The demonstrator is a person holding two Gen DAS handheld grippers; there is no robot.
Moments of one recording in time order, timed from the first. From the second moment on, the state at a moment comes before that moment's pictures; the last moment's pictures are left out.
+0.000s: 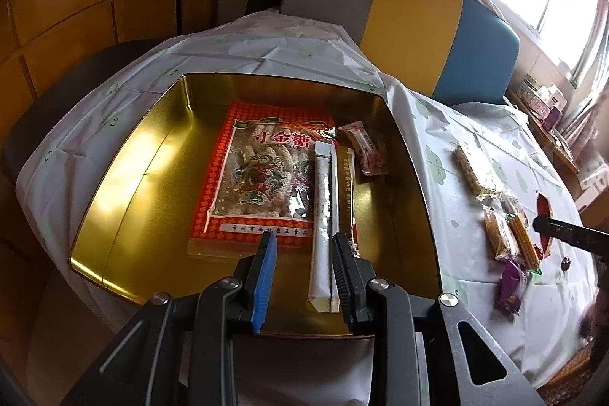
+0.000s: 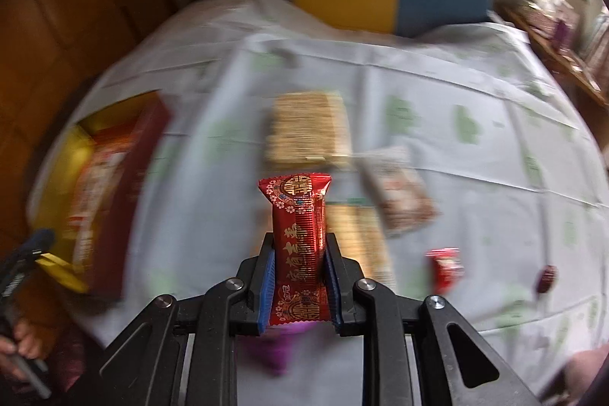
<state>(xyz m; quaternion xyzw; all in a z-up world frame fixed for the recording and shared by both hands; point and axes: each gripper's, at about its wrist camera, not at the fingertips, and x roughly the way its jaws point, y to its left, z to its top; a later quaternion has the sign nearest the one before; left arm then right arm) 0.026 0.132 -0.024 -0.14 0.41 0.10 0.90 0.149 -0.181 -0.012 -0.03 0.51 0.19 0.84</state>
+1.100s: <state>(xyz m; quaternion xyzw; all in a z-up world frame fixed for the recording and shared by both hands) 0.022 0.173 -0.022 -0.17 0.39 0.16 0.89 0.095 0.000 -0.011 -0.02 0.52 0.36 0.78</state>
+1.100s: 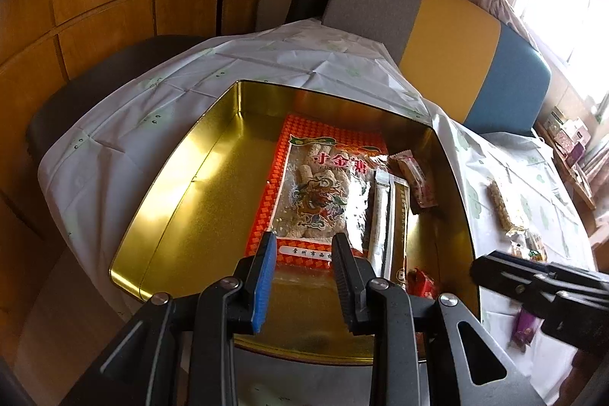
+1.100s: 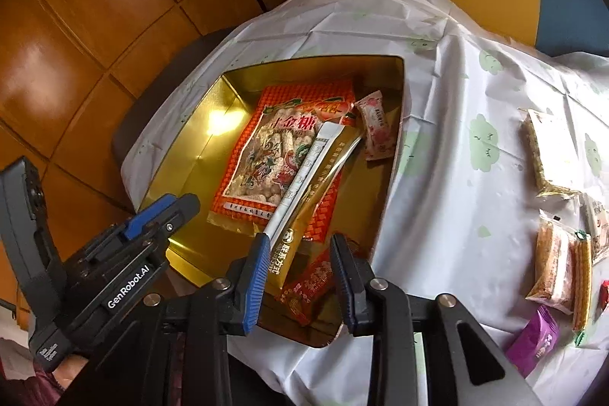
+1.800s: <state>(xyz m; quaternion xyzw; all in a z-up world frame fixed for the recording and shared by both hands) 0.023 0.138 -0.014 -0.11 0.39 0.13 0.91 0.109 -0.113 -0.001 -0.05 0.47 0.25 0.85</state>
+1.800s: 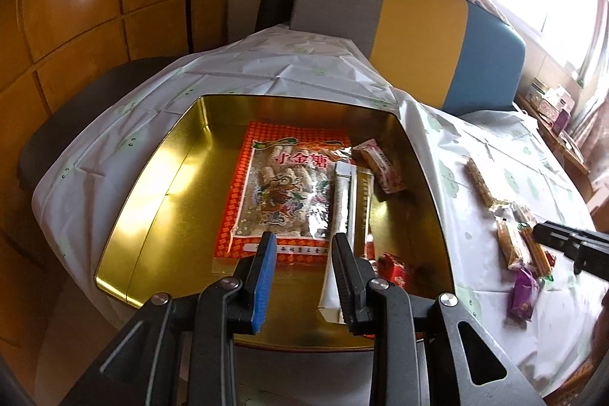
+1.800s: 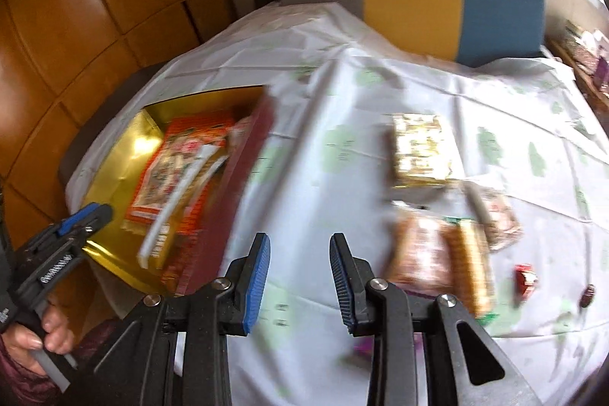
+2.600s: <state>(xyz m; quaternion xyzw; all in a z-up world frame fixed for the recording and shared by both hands) 0.044 0.042 0.003 -0.02 0.40 0.02 0.92 0.177 -0.318 -0.014 0.03 0.46 0.01 0.89</state>
